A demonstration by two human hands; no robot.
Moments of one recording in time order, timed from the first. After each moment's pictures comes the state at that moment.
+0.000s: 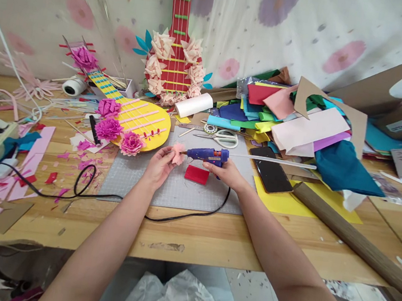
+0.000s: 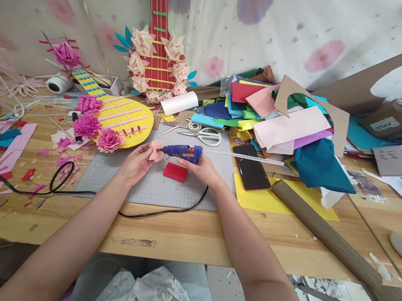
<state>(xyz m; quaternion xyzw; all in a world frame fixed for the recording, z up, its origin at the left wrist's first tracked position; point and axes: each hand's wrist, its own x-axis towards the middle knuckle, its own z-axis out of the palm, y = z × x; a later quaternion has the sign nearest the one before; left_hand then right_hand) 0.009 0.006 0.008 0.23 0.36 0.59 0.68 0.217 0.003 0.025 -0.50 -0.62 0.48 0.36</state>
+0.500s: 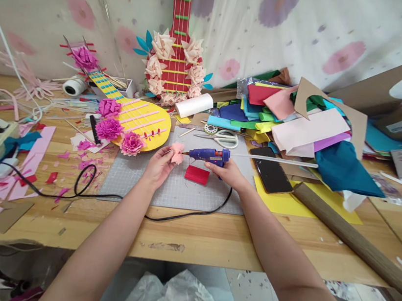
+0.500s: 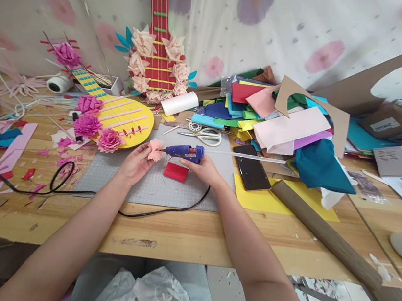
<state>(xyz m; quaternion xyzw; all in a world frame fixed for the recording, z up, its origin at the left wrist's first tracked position) 0.009 0.007 0.012 0.21 0.36 0.60 0.68 0.218 0.002 0.032 -0.49 -0.63 0.47 0.37</state>
